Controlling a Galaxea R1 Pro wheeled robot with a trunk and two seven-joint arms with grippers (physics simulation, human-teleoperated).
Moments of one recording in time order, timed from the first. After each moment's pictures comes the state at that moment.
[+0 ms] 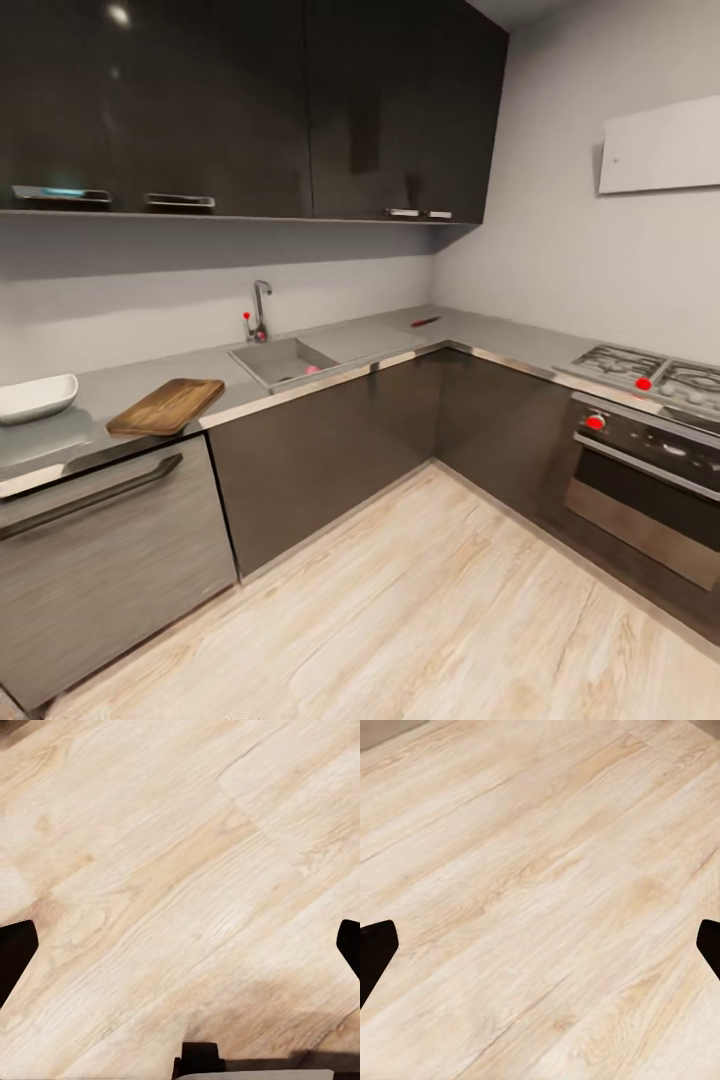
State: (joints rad) left arm 0.01 0.05 0.01 -0.39 0.01 -0.34 0.00; right arm -0.02 0.02 0.00 -0.53 0.01 -0.37 -0.05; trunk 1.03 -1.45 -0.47
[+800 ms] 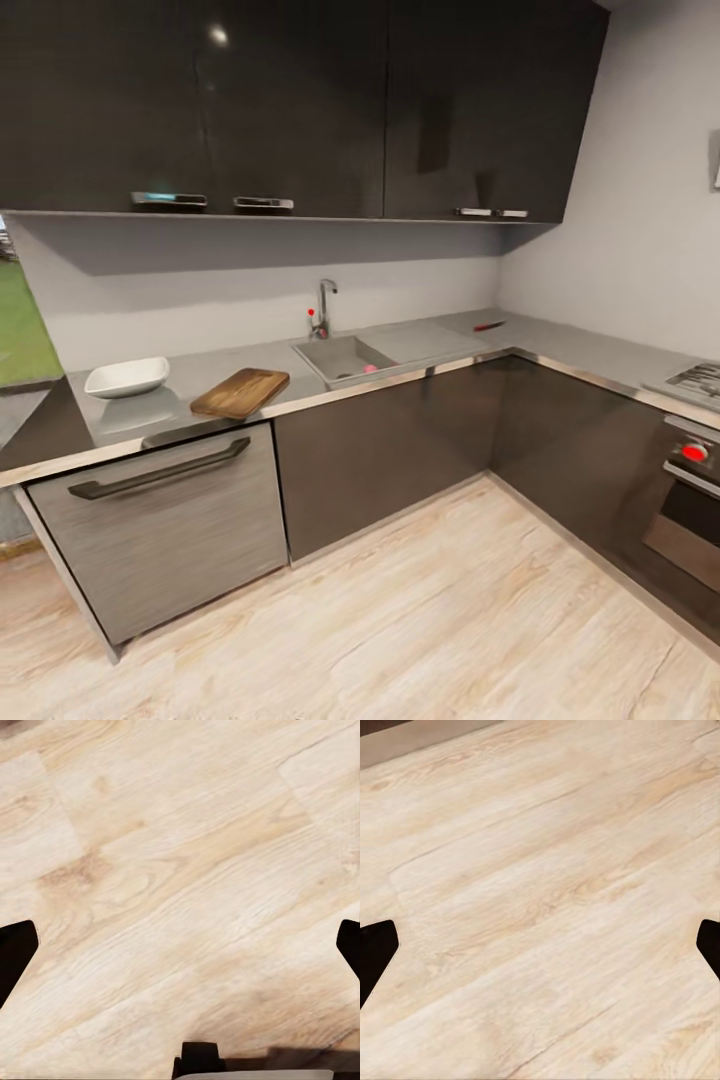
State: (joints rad) left arm 0.01 0.05 0.01 -0.39 0.02 -0.34 0.00; right arm -0.02 0.02 0.00 -0.53 0.01 -0.37 -0.05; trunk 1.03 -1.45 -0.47
